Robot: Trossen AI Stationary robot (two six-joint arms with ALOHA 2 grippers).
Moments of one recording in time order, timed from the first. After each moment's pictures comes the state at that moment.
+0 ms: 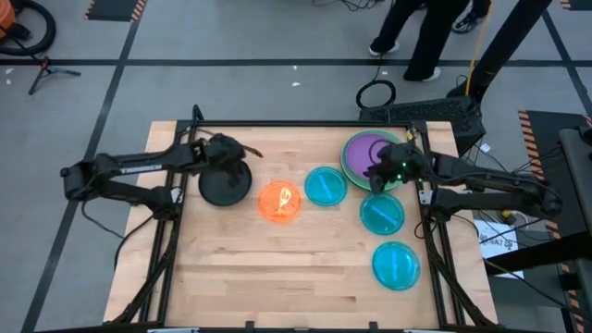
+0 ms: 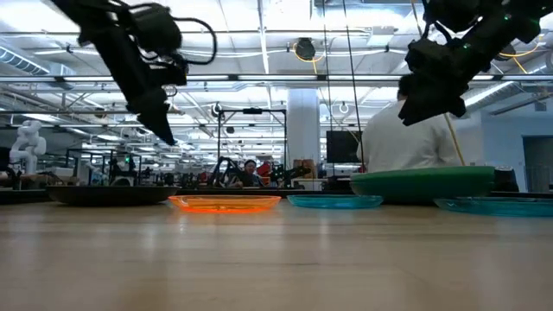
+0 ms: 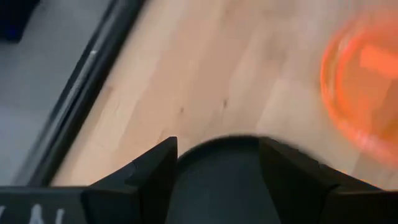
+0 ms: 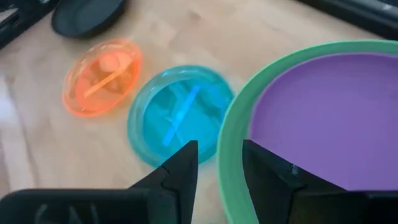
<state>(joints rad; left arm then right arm) 0.40 1.16 0.73 -0.53 -0.24 0.11 -0.34 0.79 0.55 -0.50 0.05 0.44</state>
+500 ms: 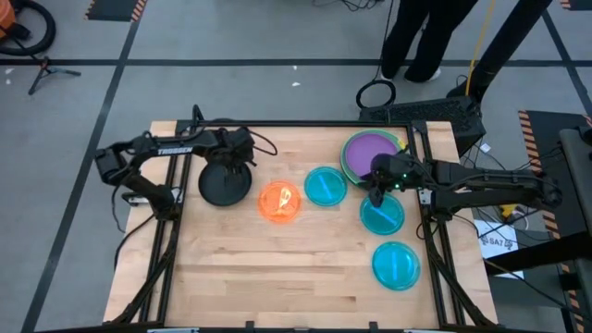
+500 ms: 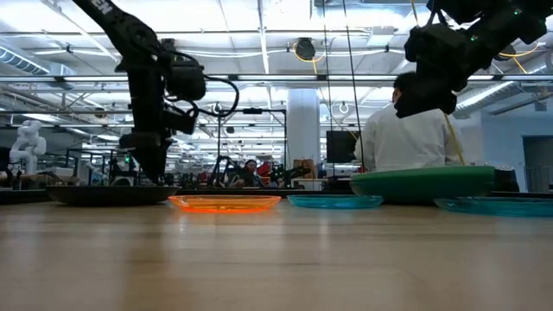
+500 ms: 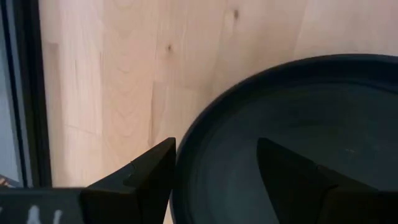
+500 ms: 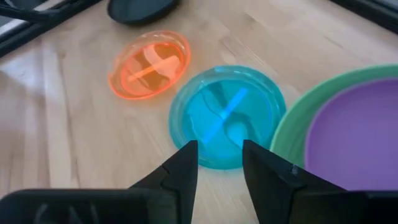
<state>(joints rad) 0.56 1.50 0.86 -0.69 -0.19 0.45 -0.18 0.79 0.52 -0.39 0.06 0.40</state>
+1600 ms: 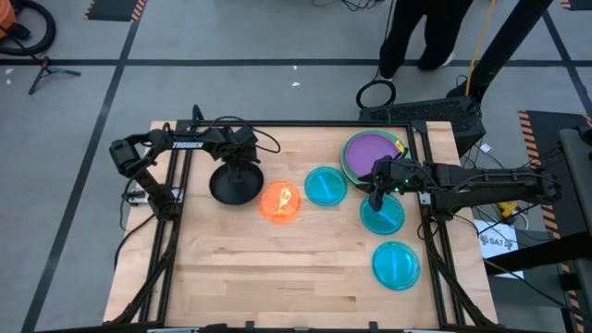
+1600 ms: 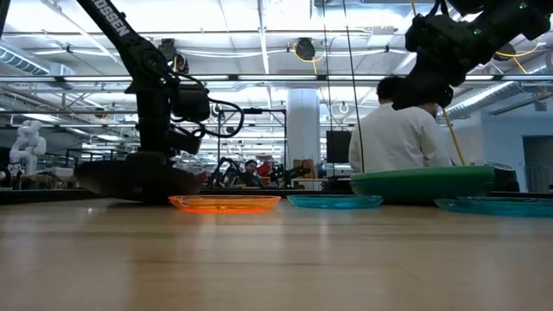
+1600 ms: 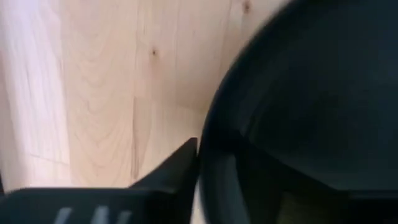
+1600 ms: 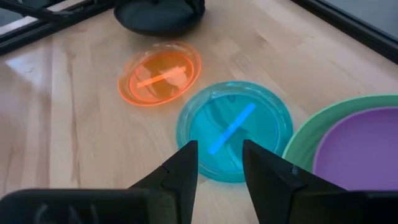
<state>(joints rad) 0.62 1.65 0.86 -0.59 -0.11 0.51 -0.10 0.79 0.52 -0.34 0.13 0.36</state>
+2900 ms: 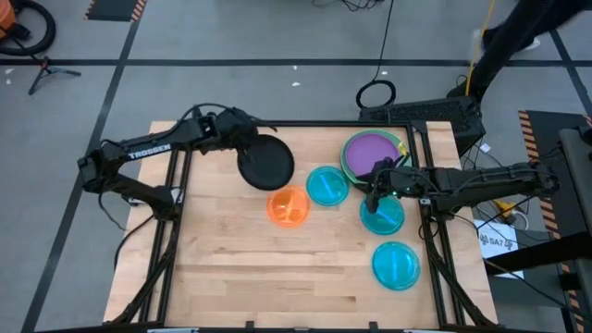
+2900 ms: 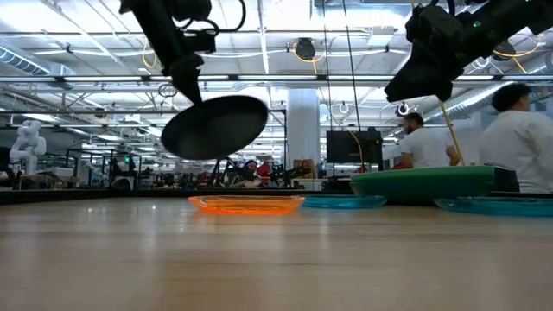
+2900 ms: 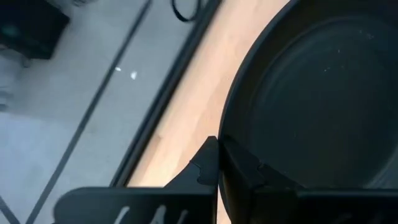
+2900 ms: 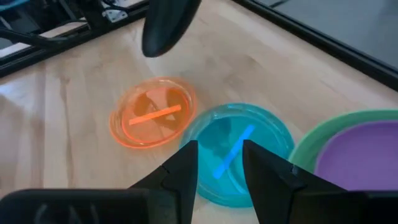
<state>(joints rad) 0.44 1.33 1.14 -0.72 -0.28 0.16 0.02 0.81 0.52 -0.27 0.32 0.43</state>
